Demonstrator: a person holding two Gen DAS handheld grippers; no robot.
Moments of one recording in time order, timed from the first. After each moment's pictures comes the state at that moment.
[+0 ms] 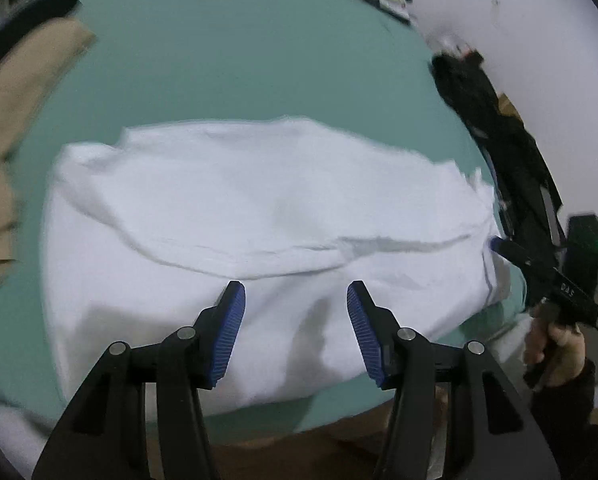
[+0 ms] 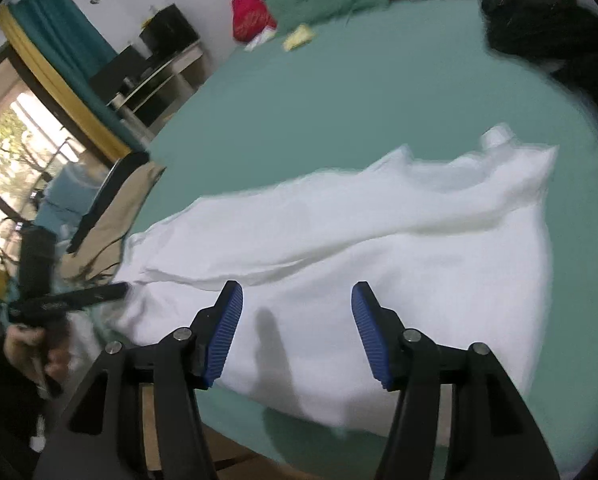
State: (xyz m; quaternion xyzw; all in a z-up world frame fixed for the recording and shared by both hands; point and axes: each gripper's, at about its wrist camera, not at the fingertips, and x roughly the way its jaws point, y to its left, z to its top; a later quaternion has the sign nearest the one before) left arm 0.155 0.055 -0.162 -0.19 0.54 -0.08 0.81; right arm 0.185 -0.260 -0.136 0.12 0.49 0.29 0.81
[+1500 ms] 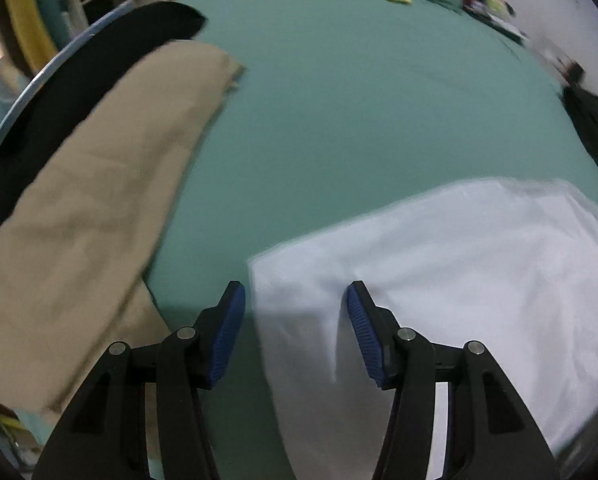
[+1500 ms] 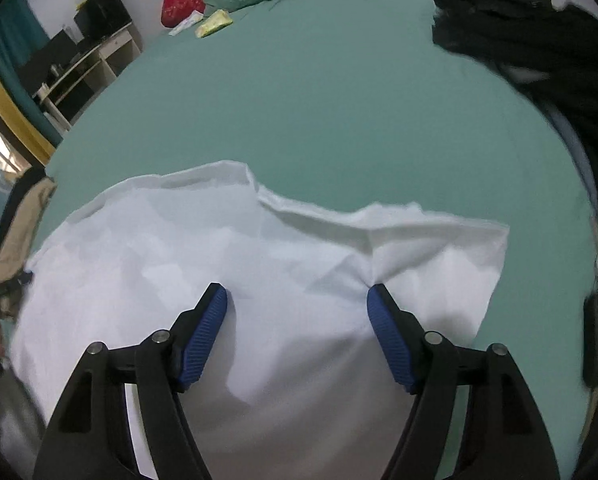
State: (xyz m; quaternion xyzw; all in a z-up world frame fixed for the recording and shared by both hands) left arm 0.209 0.177 -0.184 -0.10 0.52 0.14 0.84; right arm 0.290 -0.280 -0.170 0.03 0.51 0.16 0.84
